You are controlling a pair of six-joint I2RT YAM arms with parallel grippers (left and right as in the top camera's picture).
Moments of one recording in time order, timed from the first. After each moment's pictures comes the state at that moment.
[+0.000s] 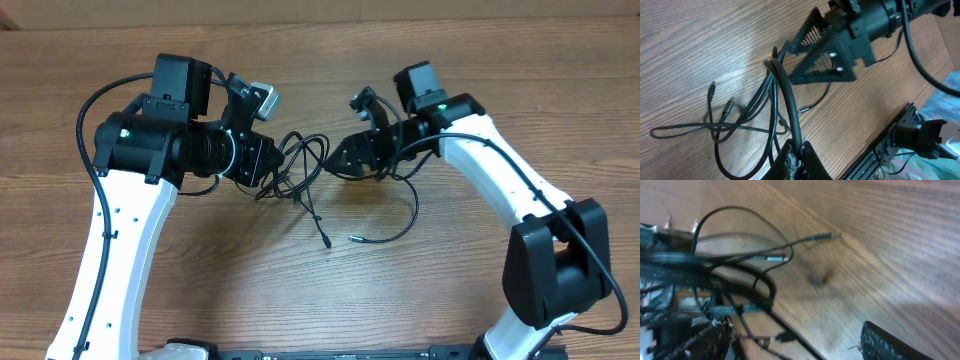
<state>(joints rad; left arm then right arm) -0.19 1.46 1.58 -1.25 0.57 0.12 0.35 1.85 1.42 -0.76 -0.79 -0.01</state>
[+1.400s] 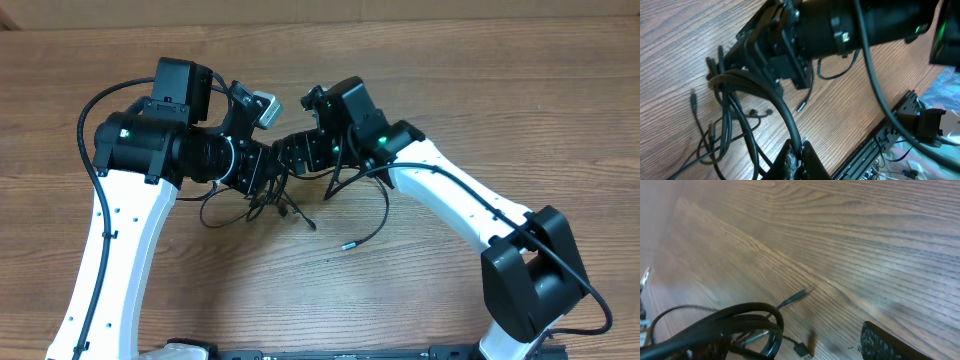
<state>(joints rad) -0.19 1.46 1.58 -1.31 0.57 0.17 0.60 1.86 1.39 -0.38 -0.39 0.37</state>
